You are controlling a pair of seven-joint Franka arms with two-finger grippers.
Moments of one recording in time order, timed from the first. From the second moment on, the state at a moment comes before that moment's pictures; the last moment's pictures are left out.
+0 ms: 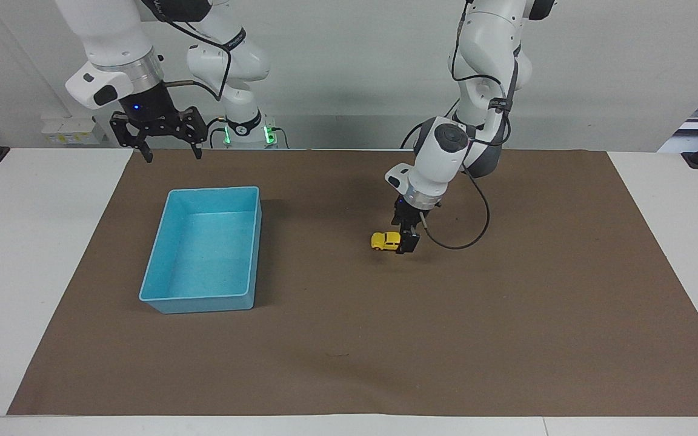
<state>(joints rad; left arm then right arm) -0.52 0.23 -0.06 -2.10 -0.22 2.48 1.17 -0.06 -0.03 0.10 -1.56 0.01 1.57 -0.03</state>
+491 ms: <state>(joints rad) -0.56 0.24 -0.06 -2.12 -0.22 2.52 1.05 -0.06 -0.03 0.10 -1.56 0.01 1.57 -0.03</state>
